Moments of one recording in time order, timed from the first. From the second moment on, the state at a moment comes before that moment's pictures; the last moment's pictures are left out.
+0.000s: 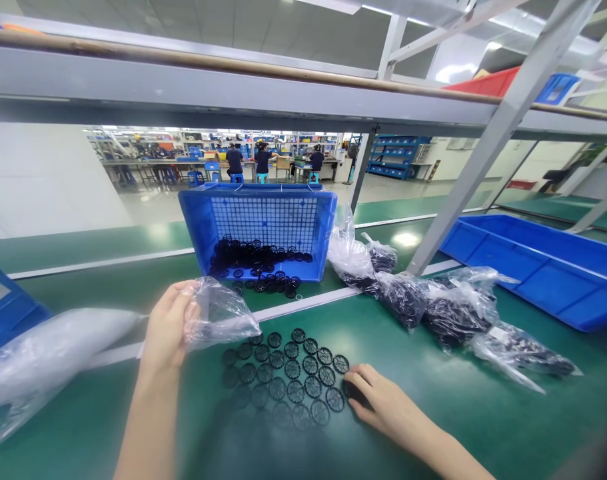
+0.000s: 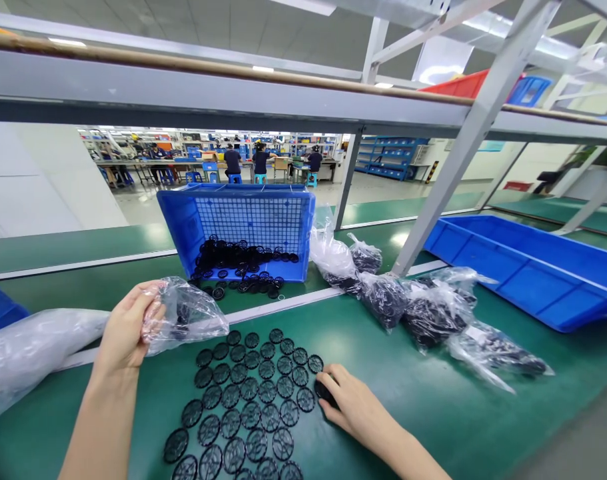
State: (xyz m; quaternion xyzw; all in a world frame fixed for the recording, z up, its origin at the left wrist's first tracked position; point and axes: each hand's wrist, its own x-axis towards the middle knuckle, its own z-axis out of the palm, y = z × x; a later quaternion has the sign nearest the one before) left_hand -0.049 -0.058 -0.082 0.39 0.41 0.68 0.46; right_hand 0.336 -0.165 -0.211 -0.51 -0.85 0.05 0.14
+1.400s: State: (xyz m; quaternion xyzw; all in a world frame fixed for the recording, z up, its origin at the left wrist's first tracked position) left_hand -0.047 -0.058 -0.081 0.39 0.41 0.68 0.47; right_hand 0.314 -0.170 -0.243 -0.47 -0.88 0.01 0.10
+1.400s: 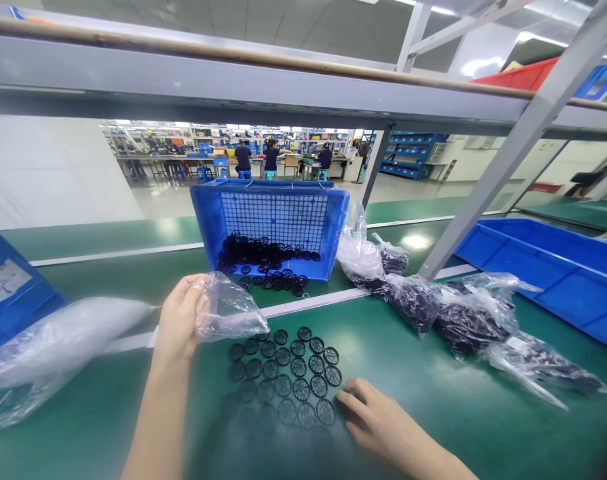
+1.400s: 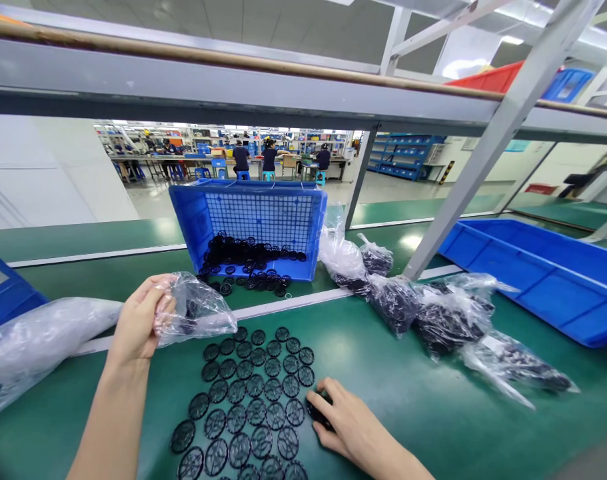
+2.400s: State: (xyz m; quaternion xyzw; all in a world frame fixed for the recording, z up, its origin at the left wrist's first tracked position) left_hand -0.047 -0.057 -0.082 0.40 0.41 0.66 0.48; right_hand 0.316 -0.098 -0.221 -0.54 -0.82 0.09 0.14
